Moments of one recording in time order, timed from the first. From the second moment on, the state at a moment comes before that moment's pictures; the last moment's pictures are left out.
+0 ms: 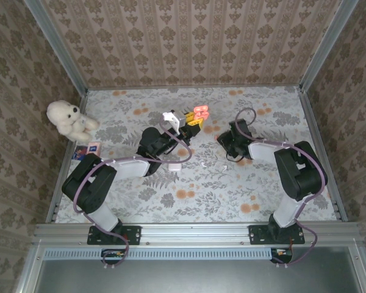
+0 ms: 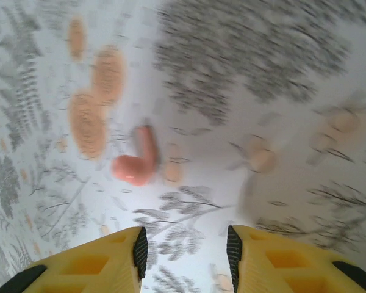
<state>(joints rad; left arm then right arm) -0.71 1.64 0.76 1.14 0.35 -0.14 0.31 1.74 0.91 -0.04 -0.08 1.13</state>
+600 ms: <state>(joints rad) -0.71 1.64 0.76 1.14 0.35 -0.14 0.31 2.04 1.35 -0.29 -0.09 0.85</state>
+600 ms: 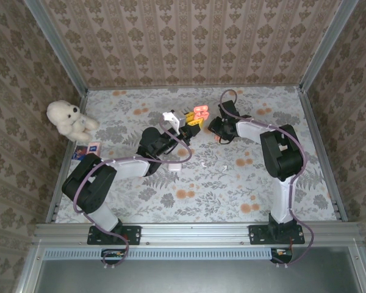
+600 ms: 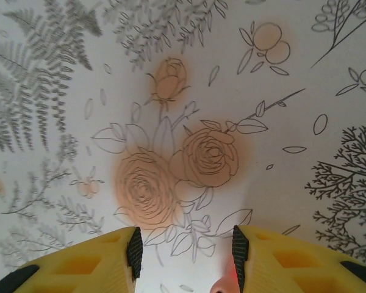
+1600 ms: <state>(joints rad) -0.71 1.64 0.76 1.14 0.35 -0.14 0.39 1.83 1.07 -0.28 -0.16 0.94</state>
